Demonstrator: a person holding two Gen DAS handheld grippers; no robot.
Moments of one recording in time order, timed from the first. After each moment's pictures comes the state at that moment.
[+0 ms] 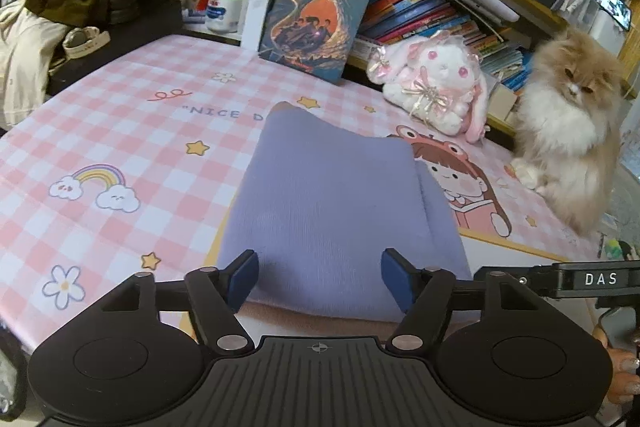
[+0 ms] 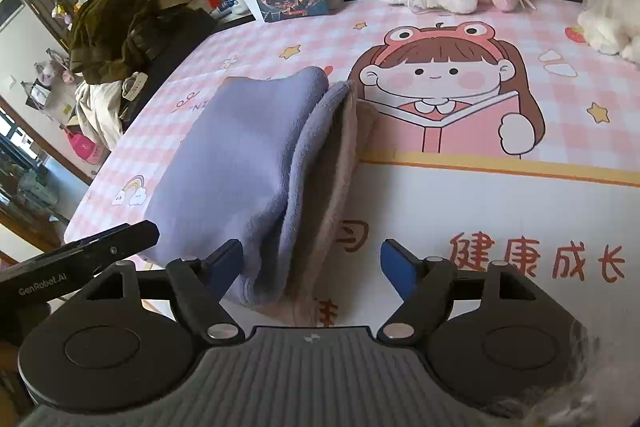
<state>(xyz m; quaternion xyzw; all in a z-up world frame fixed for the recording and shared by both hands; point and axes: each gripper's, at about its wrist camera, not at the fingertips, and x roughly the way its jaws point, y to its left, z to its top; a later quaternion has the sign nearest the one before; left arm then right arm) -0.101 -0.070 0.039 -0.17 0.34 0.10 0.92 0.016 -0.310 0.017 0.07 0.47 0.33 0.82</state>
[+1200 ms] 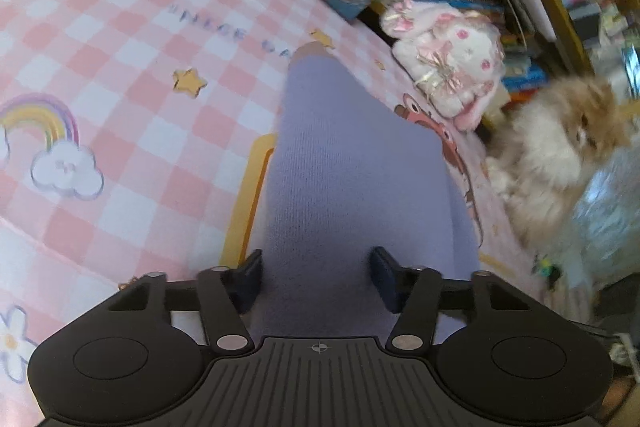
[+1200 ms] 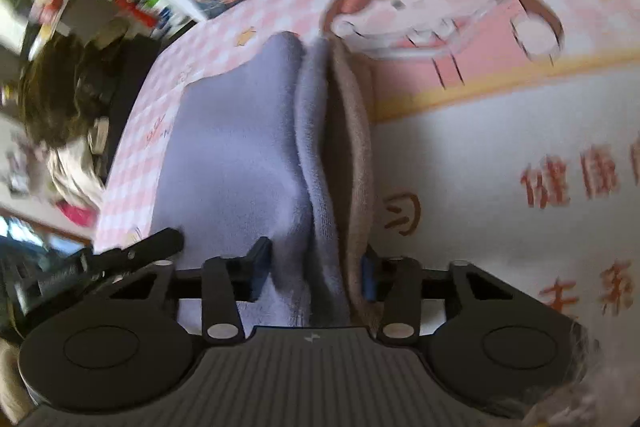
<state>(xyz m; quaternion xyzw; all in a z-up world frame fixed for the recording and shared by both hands) -0.043 0.023 -0.003 -0.30 0.43 -0.02 0.85 0.025 -0.257 0.000 0.15 0.52 0.25 0.80</state>
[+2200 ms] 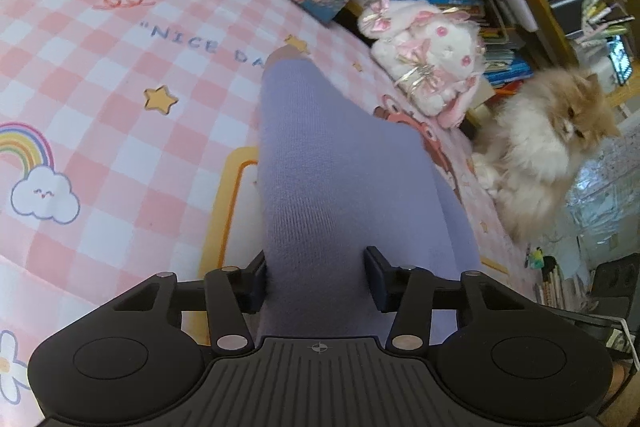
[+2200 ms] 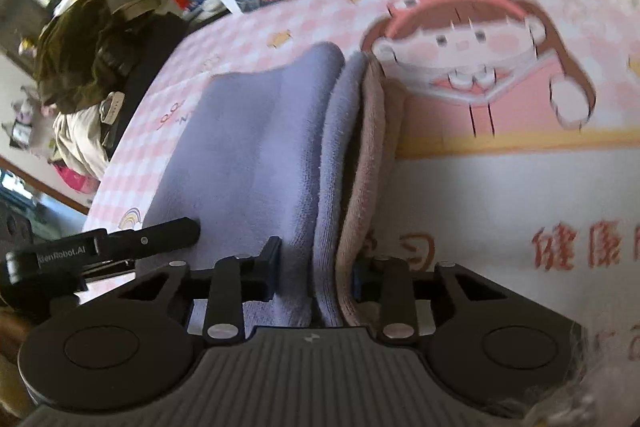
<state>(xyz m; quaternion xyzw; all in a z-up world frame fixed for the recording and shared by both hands) -0.033 0.027 0.001 -0.32 0.42 -0.06 0.85 0.036 -0.250 0.008 0.11 0.50 0.28 0.81</state>
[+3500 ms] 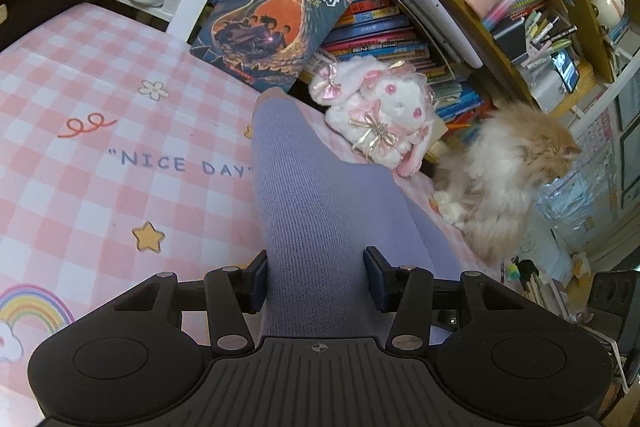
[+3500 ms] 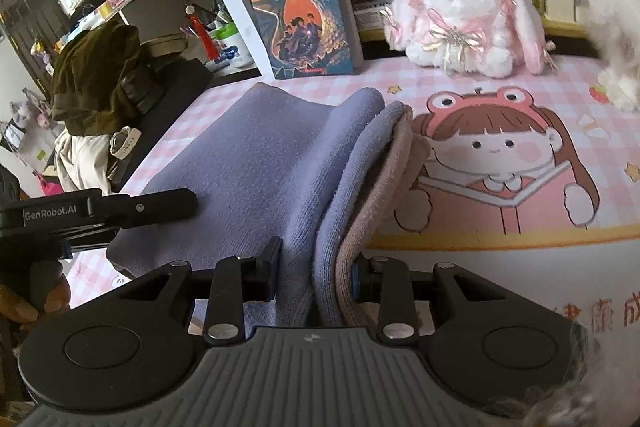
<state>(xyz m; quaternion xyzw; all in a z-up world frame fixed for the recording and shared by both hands) 0.000 0.076 0.036 -0.28 0.35 -0.13 0.88 0.025 -0.205 0.044 0.08 0.40 0.27 0.87</state>
